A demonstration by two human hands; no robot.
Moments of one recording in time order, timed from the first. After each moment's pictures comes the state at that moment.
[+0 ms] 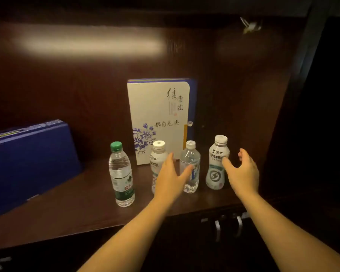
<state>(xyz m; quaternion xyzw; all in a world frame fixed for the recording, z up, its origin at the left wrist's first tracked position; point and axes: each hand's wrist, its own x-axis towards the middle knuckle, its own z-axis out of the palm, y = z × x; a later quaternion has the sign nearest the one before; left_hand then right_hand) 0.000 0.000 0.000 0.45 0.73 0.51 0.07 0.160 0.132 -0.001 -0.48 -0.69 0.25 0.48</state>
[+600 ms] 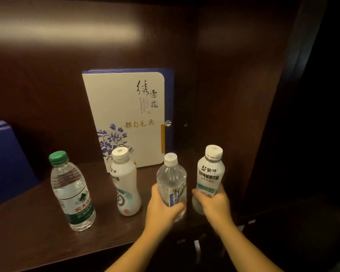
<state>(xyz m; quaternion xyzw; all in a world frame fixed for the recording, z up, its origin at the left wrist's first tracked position) 0.024 0.076 -0.092 0.36 0.67 0.62 0.20 0.144 0.184 -0.099 -0.43 -0.59 0.49 0.47</state>
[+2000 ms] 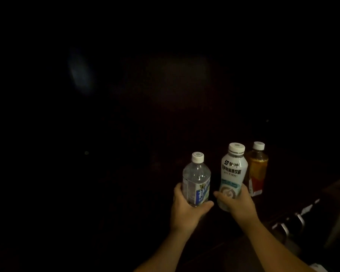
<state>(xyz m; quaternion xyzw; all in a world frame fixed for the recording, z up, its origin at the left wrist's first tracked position) 0.351 0.512 -0.101 0.43 0.62 0.59 0.28 0.503 0.595 -0.101 -0.48 -0.60 0.43 0.47</state>
